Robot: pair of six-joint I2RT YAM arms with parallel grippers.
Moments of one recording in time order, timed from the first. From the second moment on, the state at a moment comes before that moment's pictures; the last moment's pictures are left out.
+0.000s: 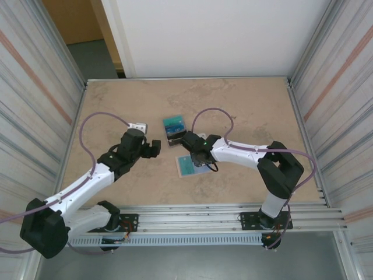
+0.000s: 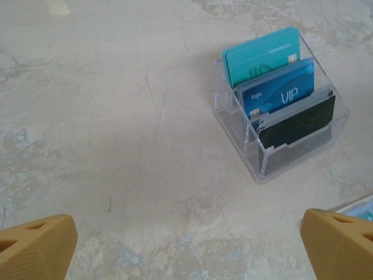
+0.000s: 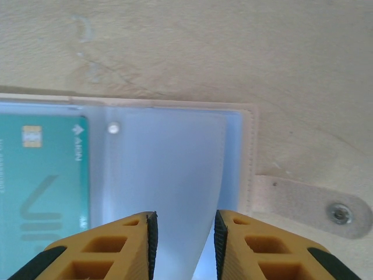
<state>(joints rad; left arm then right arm) -0.57 1.05 0.66 -0.32 -0.30 -0.29 0.91 1.72 1.12 -0.72 0.32 0.62</state>
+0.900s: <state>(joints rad) -0.85 1.41 0.66 -0.29 -0.36 -0.49 0.73 1.52 0.99 -0.57 0.00 0.63</state>
